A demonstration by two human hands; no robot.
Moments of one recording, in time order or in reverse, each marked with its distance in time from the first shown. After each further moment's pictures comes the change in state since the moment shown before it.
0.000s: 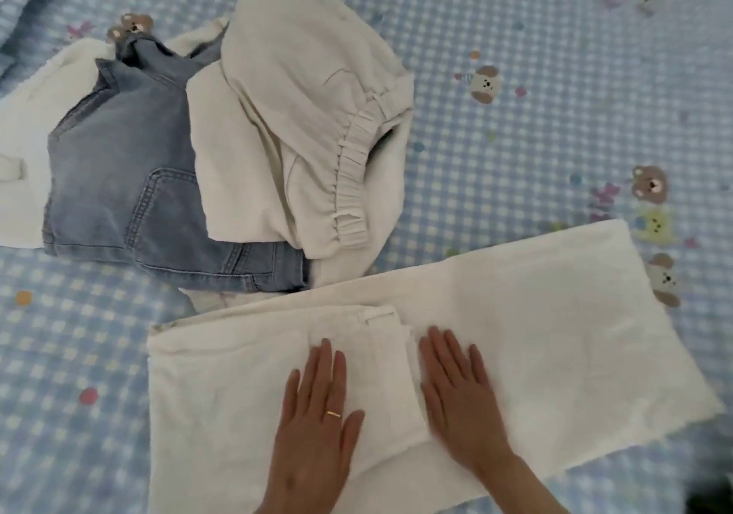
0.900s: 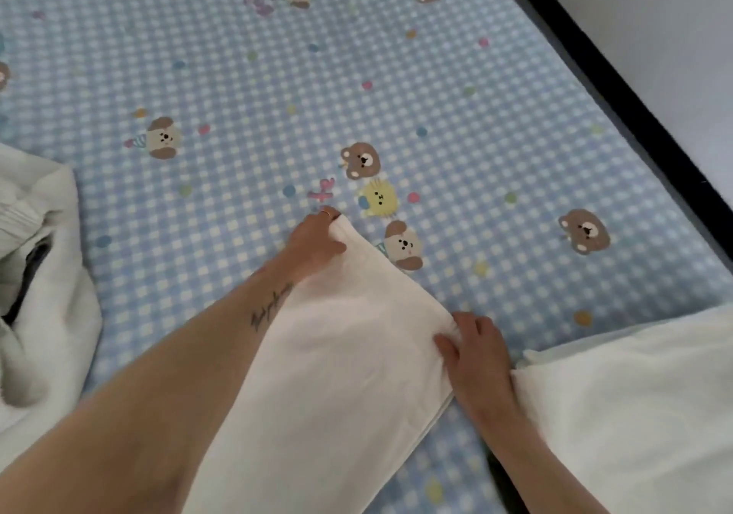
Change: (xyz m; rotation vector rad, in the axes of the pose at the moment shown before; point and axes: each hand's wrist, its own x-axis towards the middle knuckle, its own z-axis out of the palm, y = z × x) left_hand 0.351 0.316 0.114 -0.169 -0.519 0.167; right_hand -0.076 0.269 -0.063 0.392 0.345 0.882
